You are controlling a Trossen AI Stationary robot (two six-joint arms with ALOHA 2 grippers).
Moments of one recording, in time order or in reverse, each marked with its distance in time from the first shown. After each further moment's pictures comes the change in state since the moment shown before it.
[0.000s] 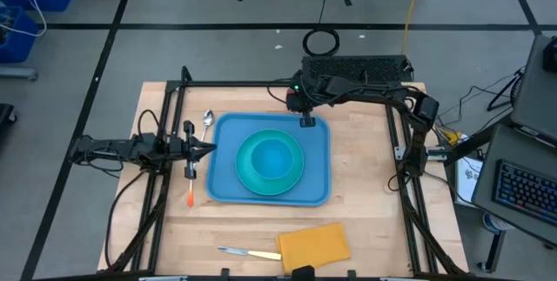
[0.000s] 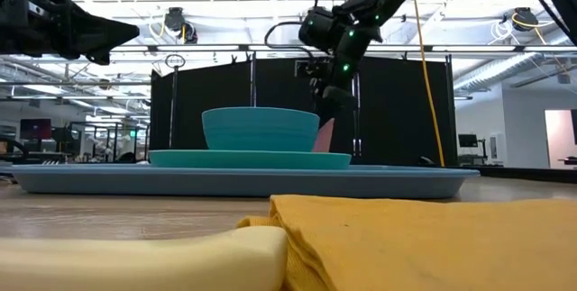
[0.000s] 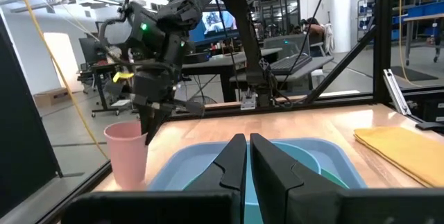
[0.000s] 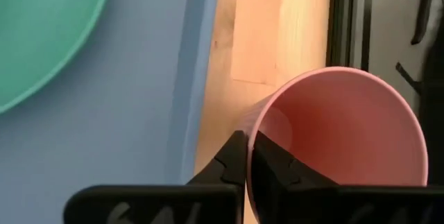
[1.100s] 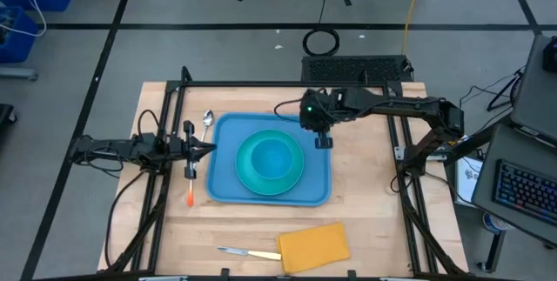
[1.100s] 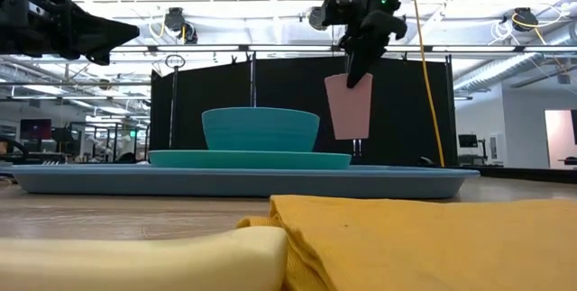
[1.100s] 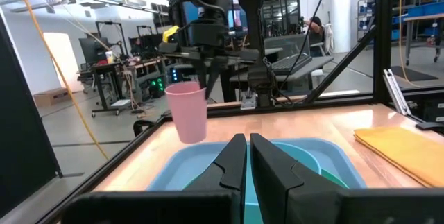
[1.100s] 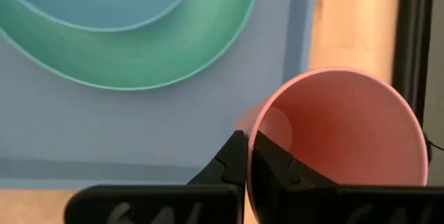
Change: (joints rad) left arm 0.000 0.000 0.000 0.000 0.000 0.000; right arm 0.213 -0.240 0.000 -0.395 -0.007 0.294
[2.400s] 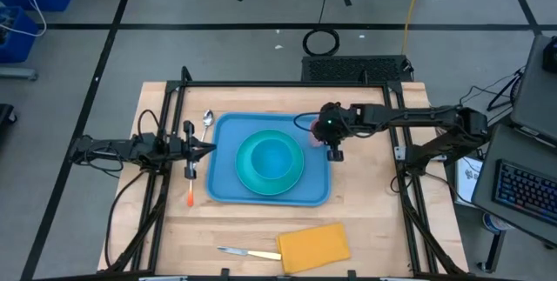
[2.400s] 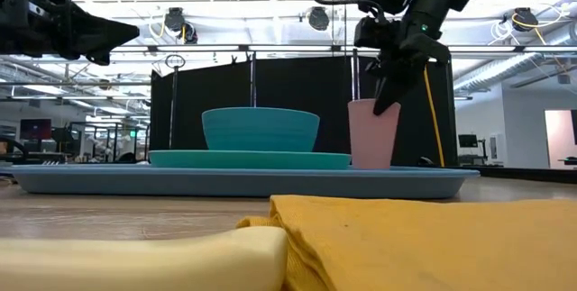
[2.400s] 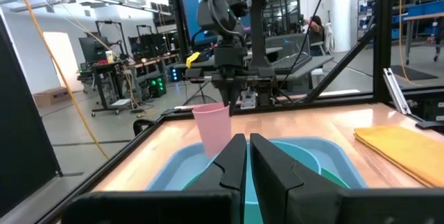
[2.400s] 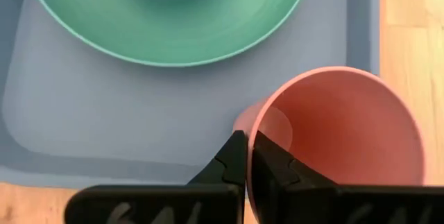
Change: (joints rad) left arm 0.000 0.000 0.000 -0.003 0.000 0.000; right arm -0.006 -0.218 -0.457 0.360 -0.132 0.056
